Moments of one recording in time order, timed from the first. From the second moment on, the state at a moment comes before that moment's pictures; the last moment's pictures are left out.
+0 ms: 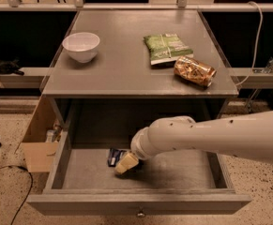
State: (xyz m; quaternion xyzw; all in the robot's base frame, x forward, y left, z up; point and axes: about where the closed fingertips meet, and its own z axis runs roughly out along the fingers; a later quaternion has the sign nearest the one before) arm 0.523 0.021 0.592 -0.49 0.82 0.12 0.27
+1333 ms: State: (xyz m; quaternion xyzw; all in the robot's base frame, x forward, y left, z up) arm 0.524 0.021 0.592 -0.49 0.82 0.12 0.27
